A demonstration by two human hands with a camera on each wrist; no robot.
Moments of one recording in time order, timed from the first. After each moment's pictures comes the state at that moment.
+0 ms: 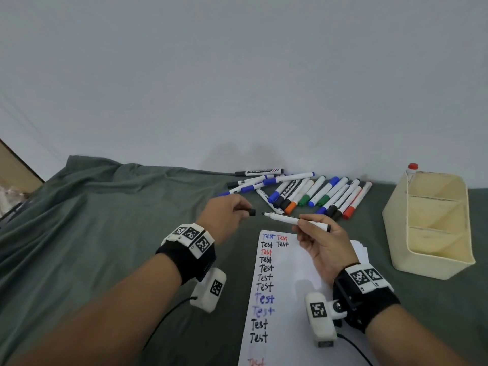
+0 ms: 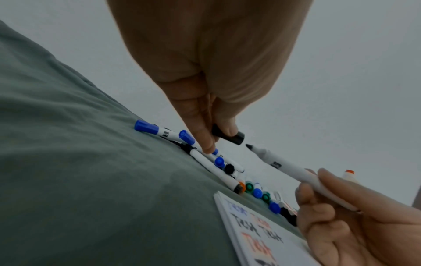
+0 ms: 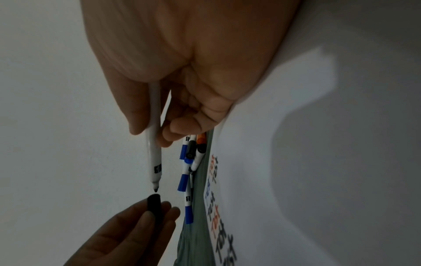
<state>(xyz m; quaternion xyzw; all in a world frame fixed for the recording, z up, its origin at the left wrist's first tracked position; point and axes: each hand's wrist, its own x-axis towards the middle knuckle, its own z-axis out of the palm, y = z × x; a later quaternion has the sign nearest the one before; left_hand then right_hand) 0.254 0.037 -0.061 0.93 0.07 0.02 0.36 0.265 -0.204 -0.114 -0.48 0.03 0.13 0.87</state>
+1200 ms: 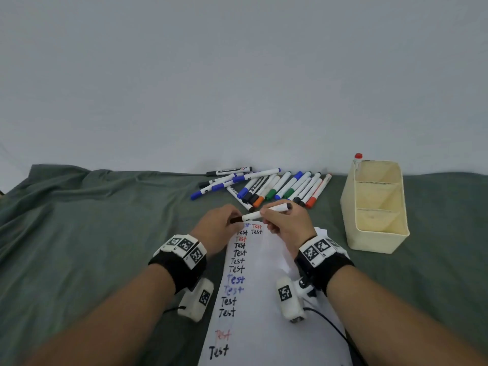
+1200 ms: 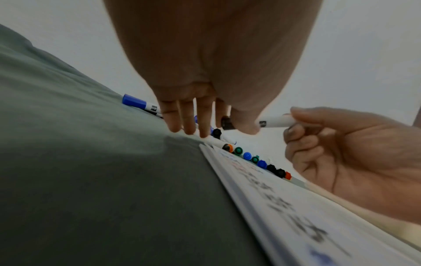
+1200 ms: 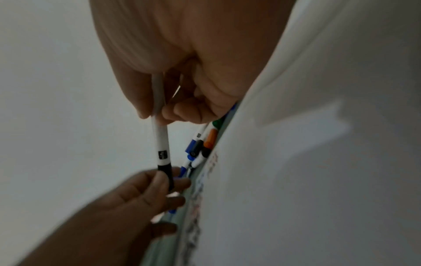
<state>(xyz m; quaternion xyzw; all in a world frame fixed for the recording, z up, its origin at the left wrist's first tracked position) 0.244 -0.010 -0.080 0.96 0.01 -0.04 0.27 0.276 -0.205 -0.104 -0.61 -0.01 0.10 0.78</state>
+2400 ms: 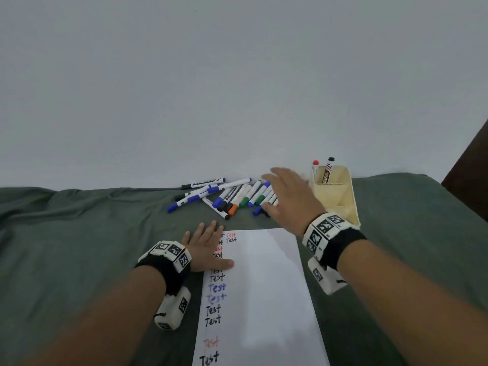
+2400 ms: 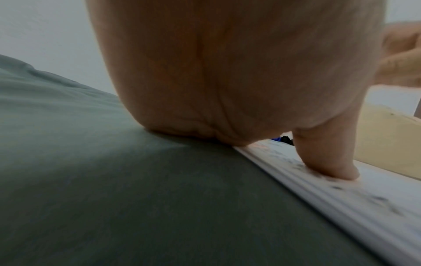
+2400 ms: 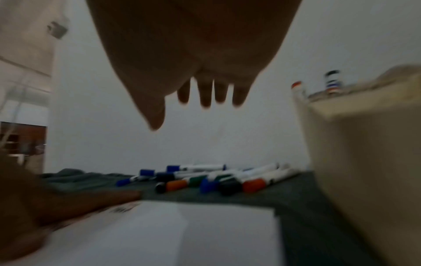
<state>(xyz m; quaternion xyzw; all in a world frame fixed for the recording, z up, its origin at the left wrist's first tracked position) 0.249 -0.012 -0.115 0.96 -0.08 -0.26 0.02 0.274 -0.280 -0.027 -0.95 -0.24 -0.16 0.14</state>
